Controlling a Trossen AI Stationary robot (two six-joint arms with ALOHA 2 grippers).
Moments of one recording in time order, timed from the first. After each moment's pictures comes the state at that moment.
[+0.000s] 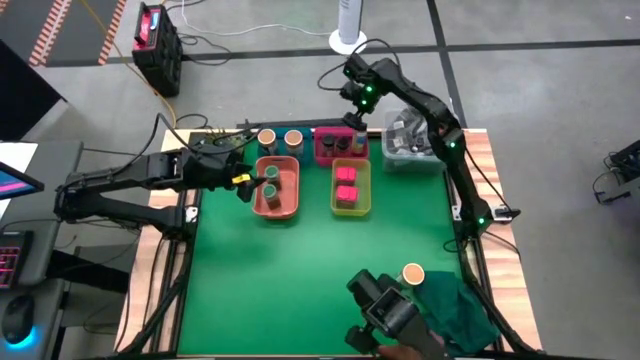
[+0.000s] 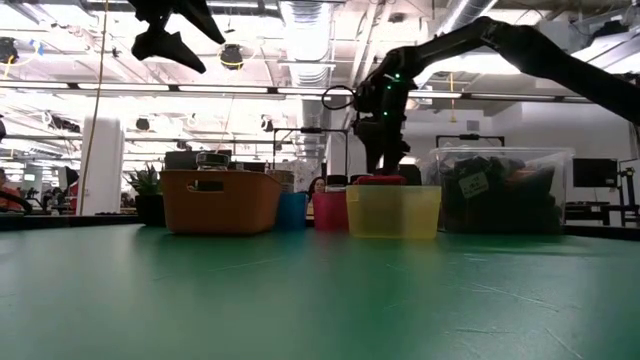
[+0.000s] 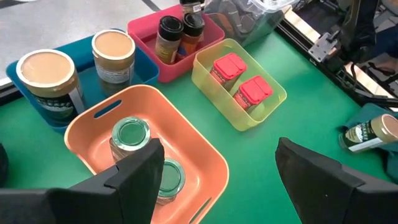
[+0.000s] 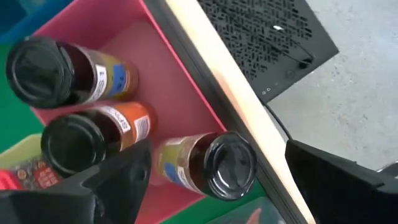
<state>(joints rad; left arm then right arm) 0.16 0.92 1.06 -0.73 -0.29 -0.60 -0.83 2.33 2.35 -1.32 -0.11 -0.23</state>
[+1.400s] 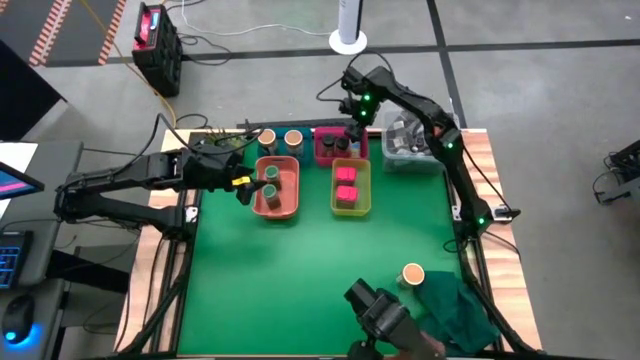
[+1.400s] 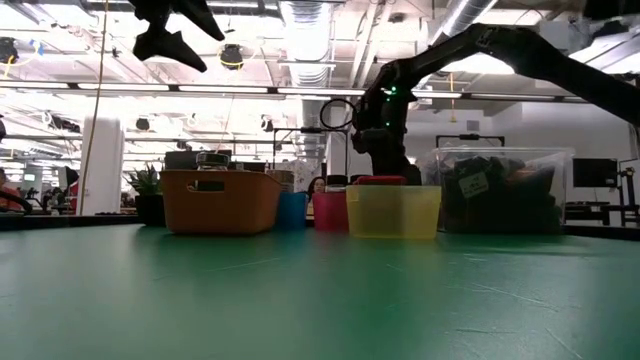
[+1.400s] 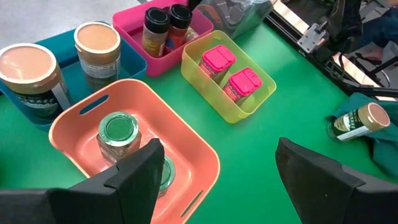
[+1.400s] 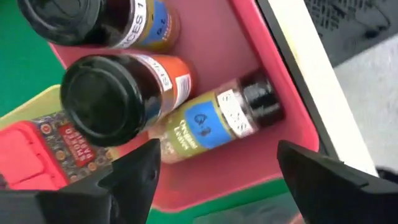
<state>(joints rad) 0.16 0.92 1.06 -0.73 -0.24 -0.59 -0.80 2.34 2.26 -1.40 -0.21 -0.31</state>
